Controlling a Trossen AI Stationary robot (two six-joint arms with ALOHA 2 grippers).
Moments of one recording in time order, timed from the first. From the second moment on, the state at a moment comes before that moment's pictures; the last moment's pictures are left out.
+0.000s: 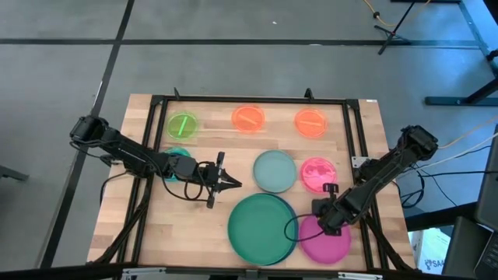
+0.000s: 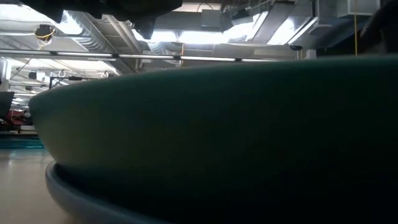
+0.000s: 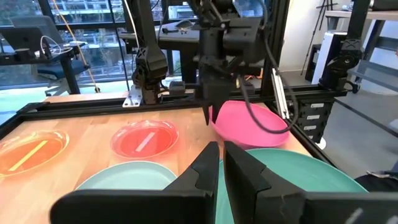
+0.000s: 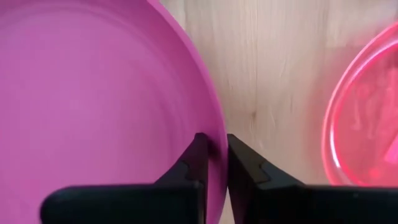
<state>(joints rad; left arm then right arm) -0.27 1.33 0.60 0.61 -0.16 -0.02 0.77 1.45 0.84 -0.85 0.10 0.79</state>
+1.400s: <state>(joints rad) -0.27 1.33 0.60 0.61 -0.16 -0.02 0.52 1.46 1.09 -0.55 0.33 0.64</state>
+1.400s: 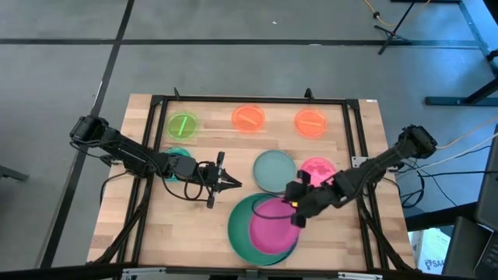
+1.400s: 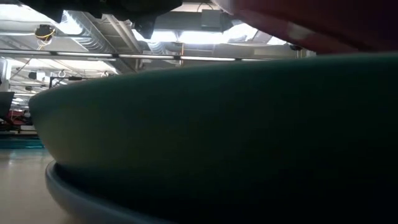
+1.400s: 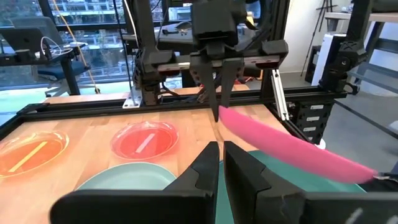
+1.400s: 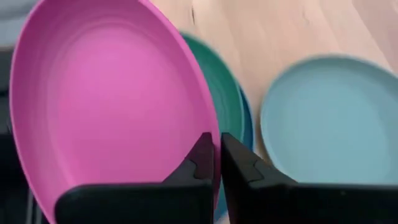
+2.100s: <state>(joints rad) -0.27 1.33 0.60 0.61 -0.16 -0.02 0.49 1.46 0.81 -0.04 0.36 0.54</state>
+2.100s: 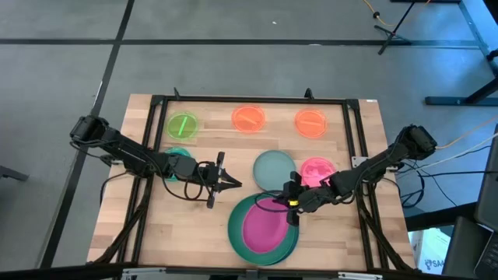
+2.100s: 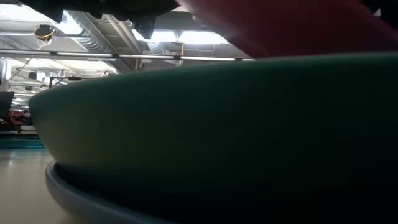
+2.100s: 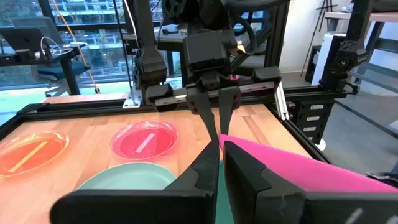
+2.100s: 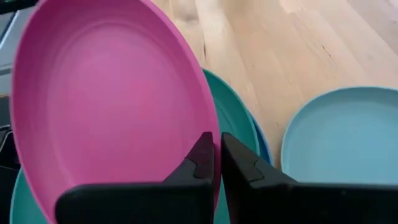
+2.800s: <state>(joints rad) -0.27 1.33 0.60 0.61 -0.16 -0.02 0.50 1.51 0.77 0.02 0.36 0.57</state>
